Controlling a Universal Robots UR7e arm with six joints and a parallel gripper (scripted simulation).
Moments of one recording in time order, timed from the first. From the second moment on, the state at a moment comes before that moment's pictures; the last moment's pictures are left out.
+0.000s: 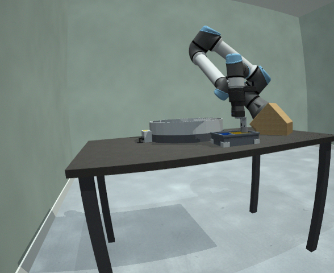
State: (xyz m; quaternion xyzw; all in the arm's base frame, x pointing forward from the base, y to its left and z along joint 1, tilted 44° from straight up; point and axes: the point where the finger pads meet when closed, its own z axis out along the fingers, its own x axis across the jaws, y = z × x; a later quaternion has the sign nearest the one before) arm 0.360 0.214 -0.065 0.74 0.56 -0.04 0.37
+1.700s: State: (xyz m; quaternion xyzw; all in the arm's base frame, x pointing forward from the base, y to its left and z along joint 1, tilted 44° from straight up) arm 0.369 0.199 -0.084 0.74 0.56 -0.04 0.37
